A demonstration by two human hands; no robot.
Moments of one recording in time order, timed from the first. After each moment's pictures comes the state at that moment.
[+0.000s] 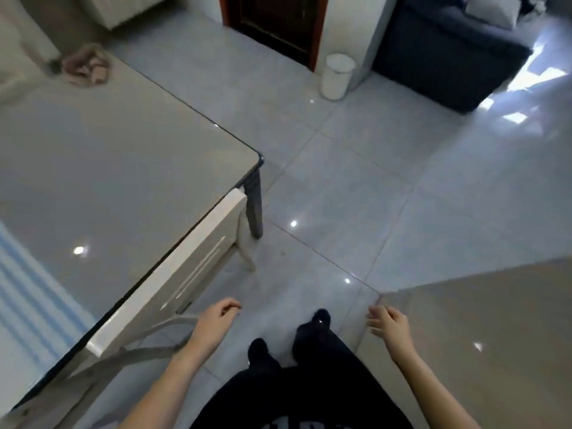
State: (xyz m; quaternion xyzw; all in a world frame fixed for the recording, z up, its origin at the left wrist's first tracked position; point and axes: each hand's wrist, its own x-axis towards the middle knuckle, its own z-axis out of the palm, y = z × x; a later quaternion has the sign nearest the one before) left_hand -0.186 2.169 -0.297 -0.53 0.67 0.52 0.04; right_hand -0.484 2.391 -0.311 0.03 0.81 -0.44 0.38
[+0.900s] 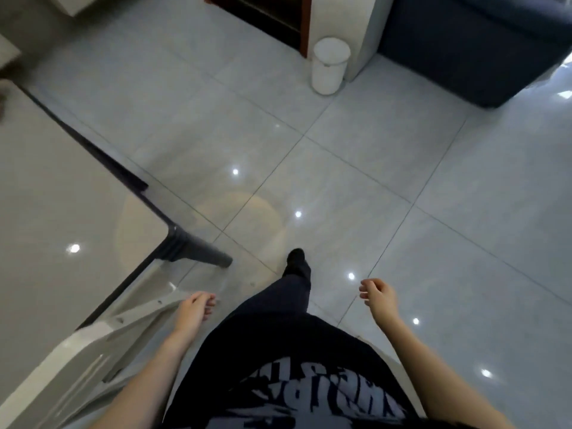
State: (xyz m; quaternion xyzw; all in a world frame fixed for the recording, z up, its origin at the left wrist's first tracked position) left_hand -0.514 2.033 -0.337 -0.71 0.43 0.55 -0.06; right_hand -0.857 2.221 -0.368 -0.02 0.83 -0.37 0.42
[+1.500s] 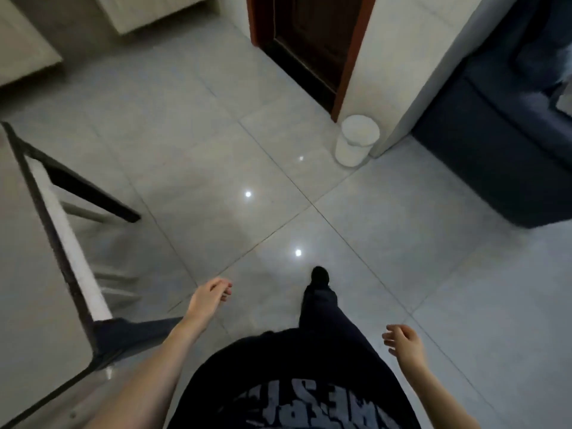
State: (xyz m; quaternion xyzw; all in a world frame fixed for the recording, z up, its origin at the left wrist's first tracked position) left_hand -0.788 1.777 -0.333 -0.70 0.42 0.57 -0.13; right_hand -1.162 1.995 -0.378 -0.04 0.85 -0.29 0.43
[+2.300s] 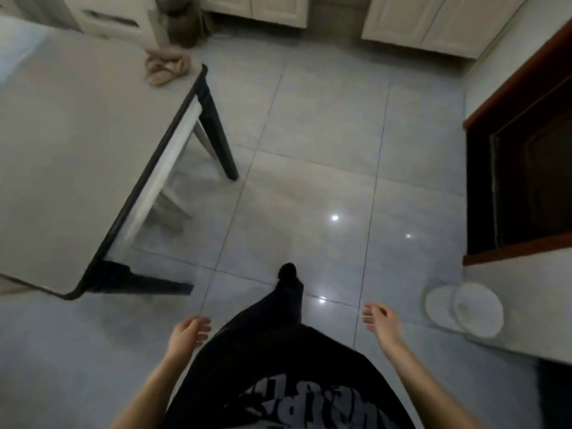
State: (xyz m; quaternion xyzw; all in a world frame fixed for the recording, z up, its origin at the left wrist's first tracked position) left_hand -0.851 1.708 -0.341 -0.81 -0.07 0.46 -0.36; right_hand -1.171 1.453 -0.380 -0.43 0.71 -0.11 0.55
